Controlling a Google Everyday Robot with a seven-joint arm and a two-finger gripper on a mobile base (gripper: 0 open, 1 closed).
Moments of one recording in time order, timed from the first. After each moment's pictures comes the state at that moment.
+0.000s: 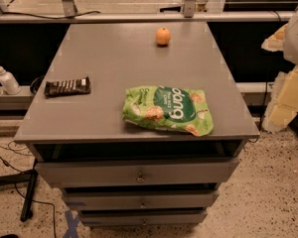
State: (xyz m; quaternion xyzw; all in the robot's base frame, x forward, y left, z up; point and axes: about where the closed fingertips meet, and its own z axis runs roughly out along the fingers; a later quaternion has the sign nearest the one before) arm 0.438 -0.217 0.976 -0.60 0.78 -0.03 0.16
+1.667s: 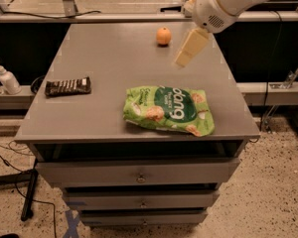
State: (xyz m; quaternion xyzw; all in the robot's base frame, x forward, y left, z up) arm 0.636 -0.090 0.969 -0.62 0.70 0.02 0.35
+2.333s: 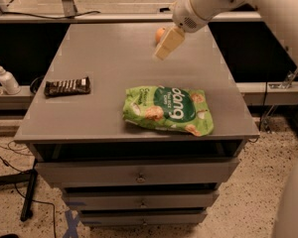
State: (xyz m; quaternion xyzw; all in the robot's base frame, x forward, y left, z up) arm 0.717 -0.049 0.939 -0.59 0.71 0.06 0.39
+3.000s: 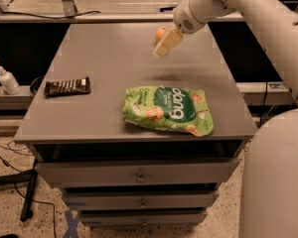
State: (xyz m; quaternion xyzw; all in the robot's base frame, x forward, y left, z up) arm 0.771 -0.059 0.913 -0.56 0.73 0.07 0.40
